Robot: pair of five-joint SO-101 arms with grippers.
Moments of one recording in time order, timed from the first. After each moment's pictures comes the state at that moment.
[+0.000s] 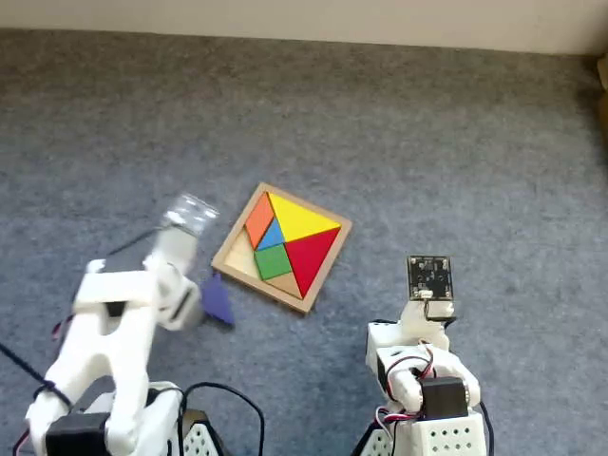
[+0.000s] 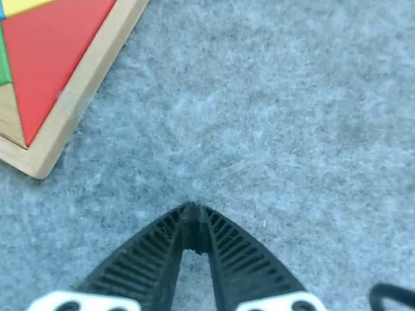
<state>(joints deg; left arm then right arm) -14.7 -26.4 61.3 52.0 -26.5 -10.2 -104.5 96.0 71.8 -3.4</state>
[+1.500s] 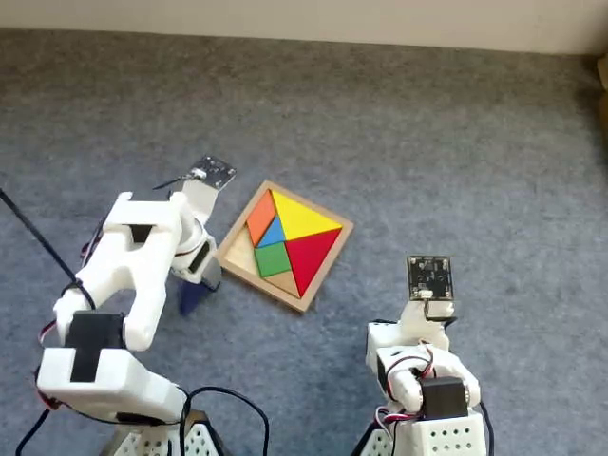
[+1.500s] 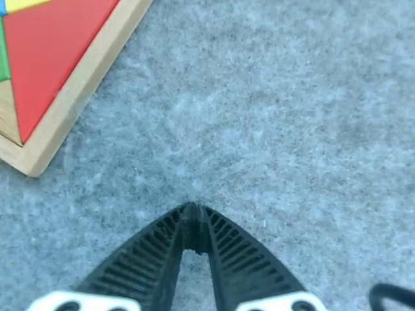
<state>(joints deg) -6.5 5.4 32.4 59.8 -22.2 -10.2 -104.5 96.0 71.8 -3.4</state>
